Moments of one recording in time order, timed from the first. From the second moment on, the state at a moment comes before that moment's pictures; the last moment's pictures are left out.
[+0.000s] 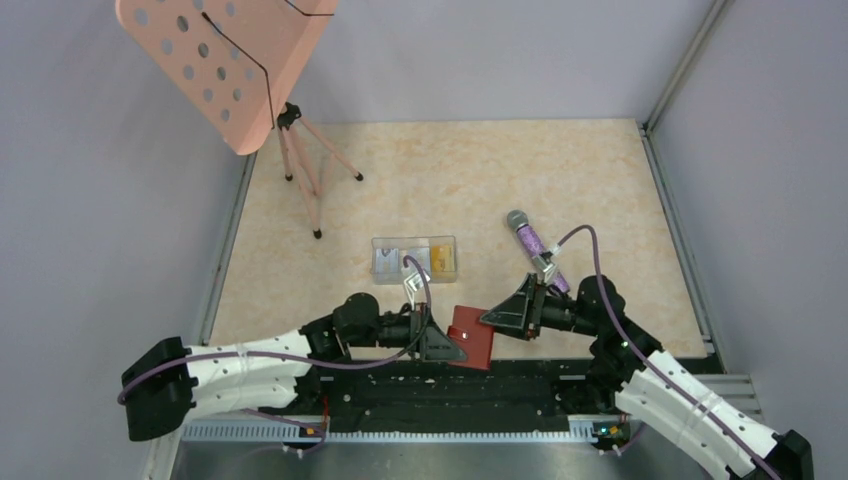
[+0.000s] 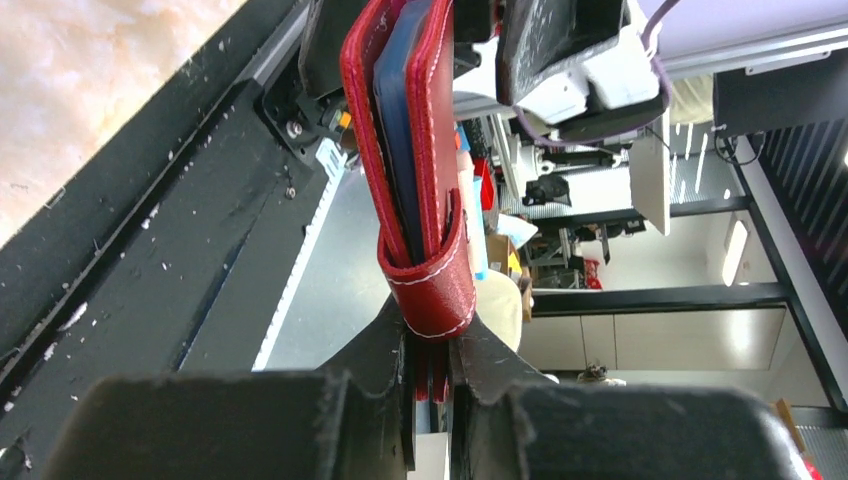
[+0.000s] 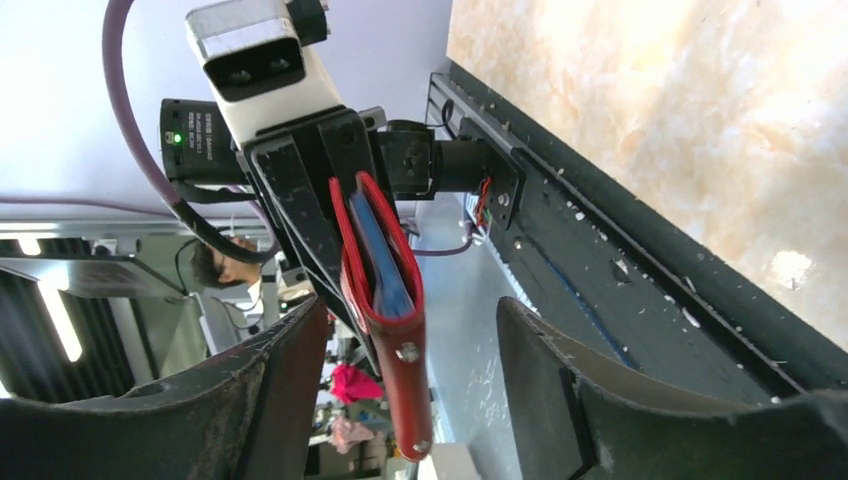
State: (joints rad) left arm -1.10 0.91 0.30 0.51 0.44 -1.20; right arm 0.66 0.46 0.26 0.01 -0.59 1.26
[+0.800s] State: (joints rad) left arm -1.15 0.91 0.27 0.51 0.39 -1.20; right arm 0.66 0.55 0.20 0.25 -0.74 1.33
